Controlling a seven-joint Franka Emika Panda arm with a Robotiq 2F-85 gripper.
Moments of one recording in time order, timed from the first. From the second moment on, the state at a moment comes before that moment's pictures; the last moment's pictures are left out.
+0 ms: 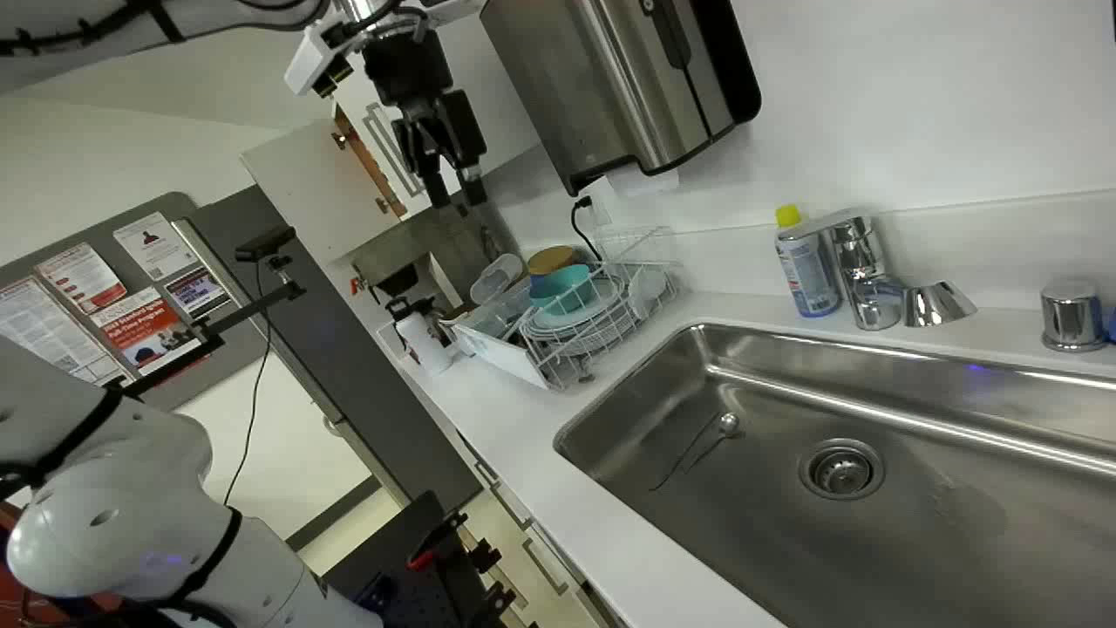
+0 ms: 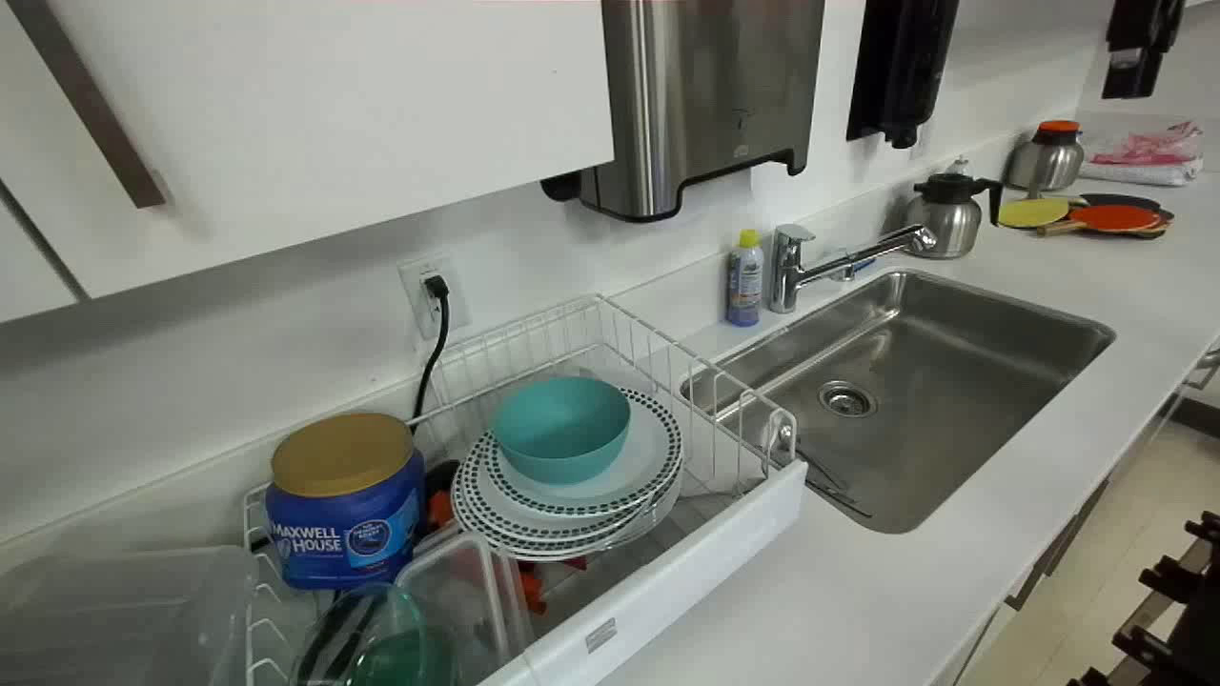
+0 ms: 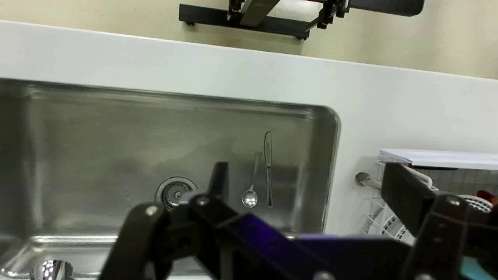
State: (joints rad) arm -0.02 -0.24 -0.25 -1.92 0.04 1.53 -0.37
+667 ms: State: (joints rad) arm -0.03 -0.22 -0.24 -1.92 0.05 1.55 -0.37
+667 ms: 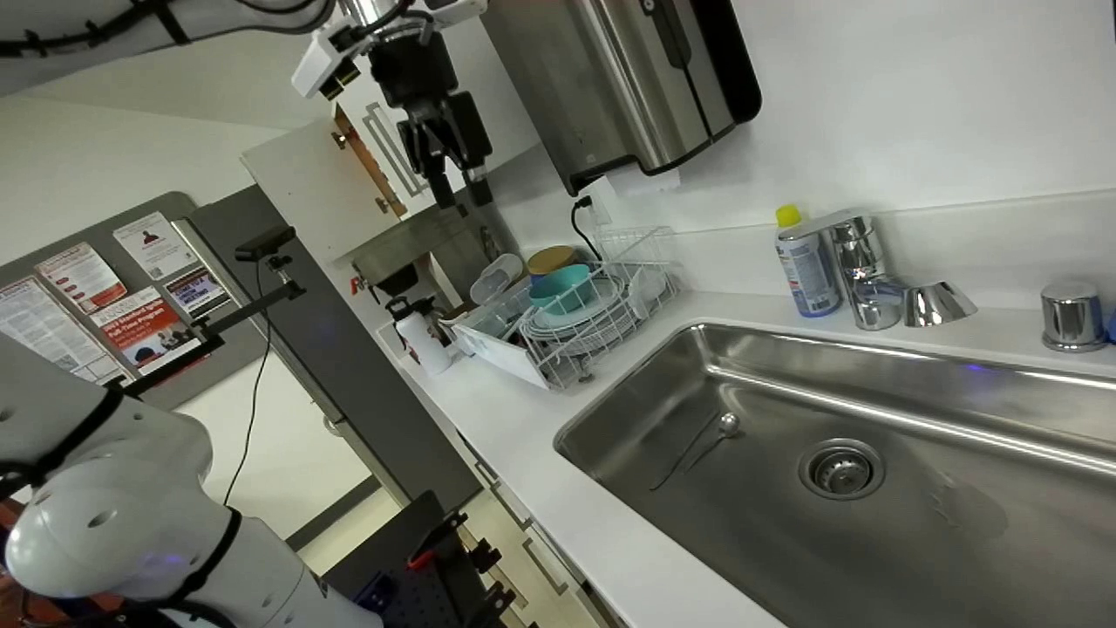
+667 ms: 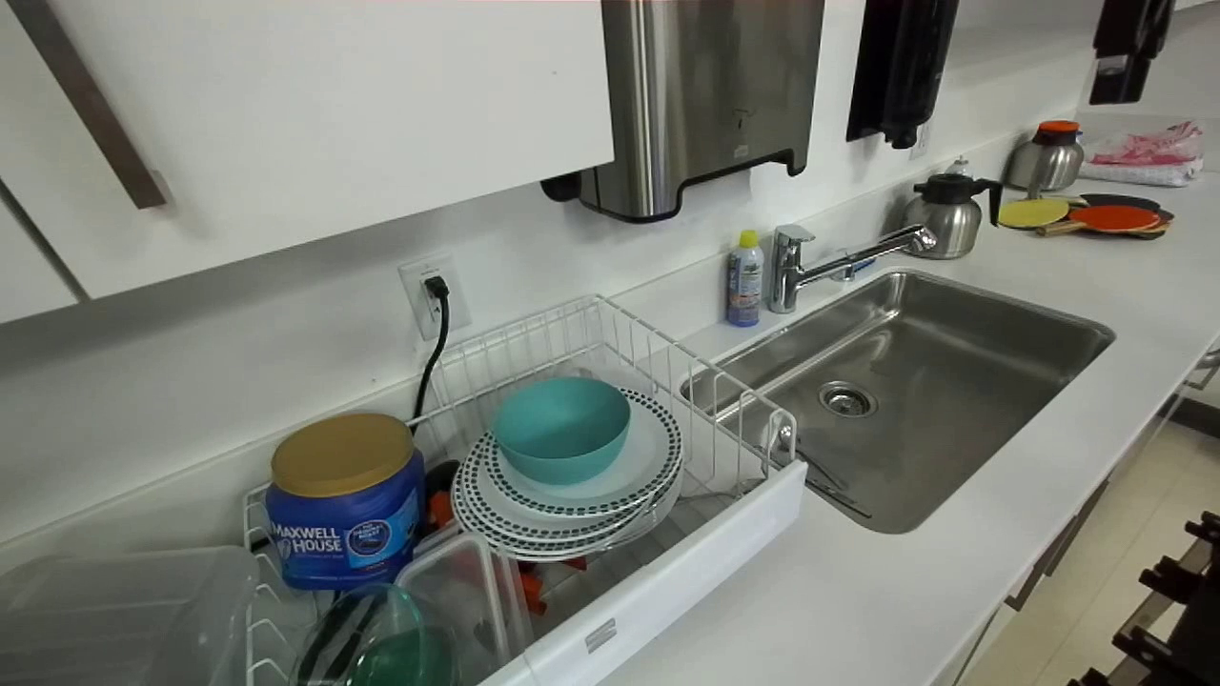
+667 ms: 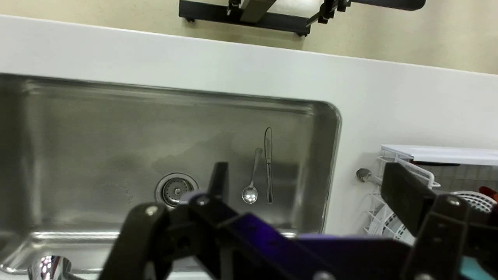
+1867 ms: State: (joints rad) arm -0.03 0.14 -0.09 -2.07 0.16 2.27 0.06
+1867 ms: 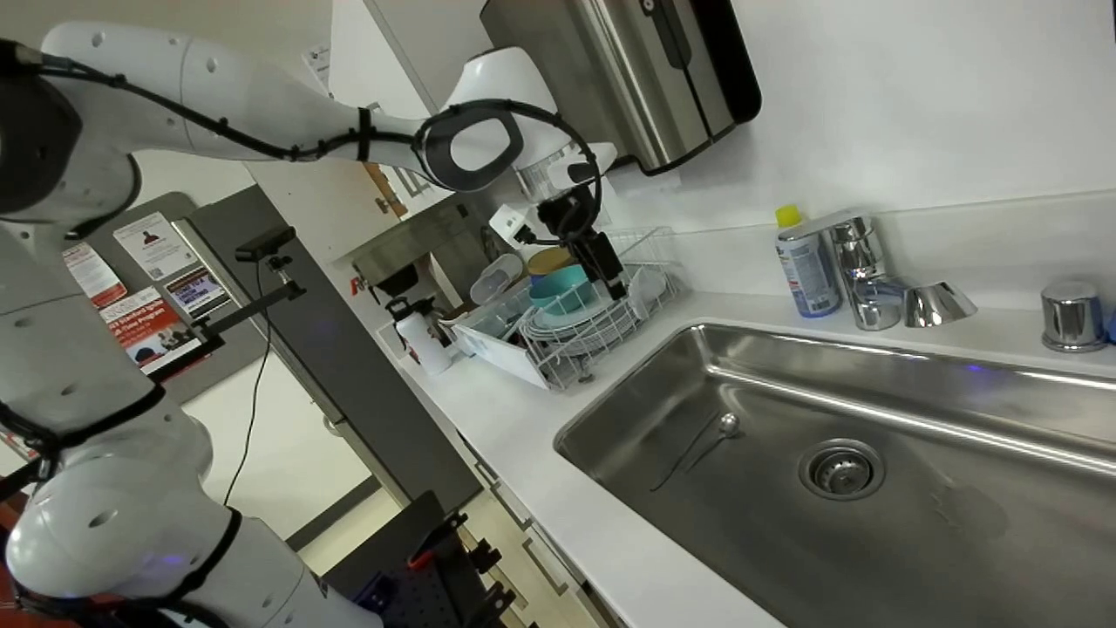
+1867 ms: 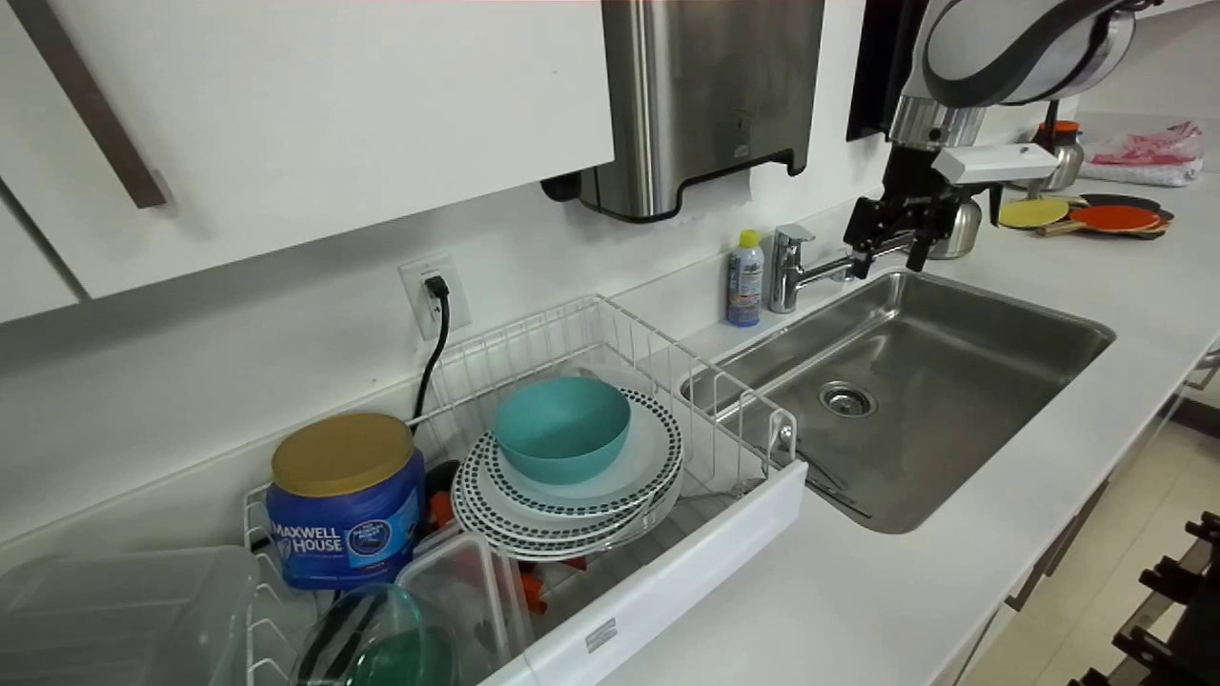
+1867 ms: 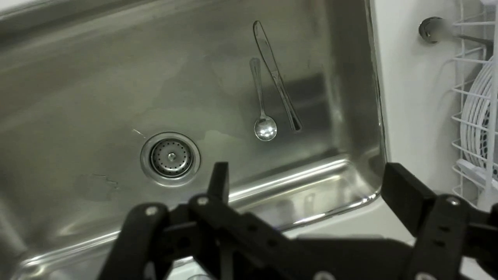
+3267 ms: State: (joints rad) arm -0.02 0.64 -0.03 -2.03 0.16 2.60 0.07
